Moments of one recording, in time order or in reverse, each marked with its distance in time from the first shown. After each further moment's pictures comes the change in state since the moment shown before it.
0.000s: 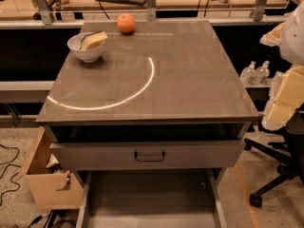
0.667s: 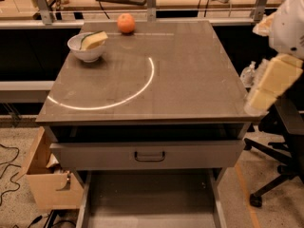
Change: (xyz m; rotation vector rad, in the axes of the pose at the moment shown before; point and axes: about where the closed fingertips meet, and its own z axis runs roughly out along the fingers) arm -0.023 -0.018 0.001 0.047 -0.072 0.036
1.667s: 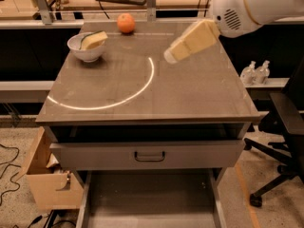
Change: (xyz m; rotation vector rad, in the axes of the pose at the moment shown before) arm -0.134 -0.067 0.030 0.110 -0.504 0.296
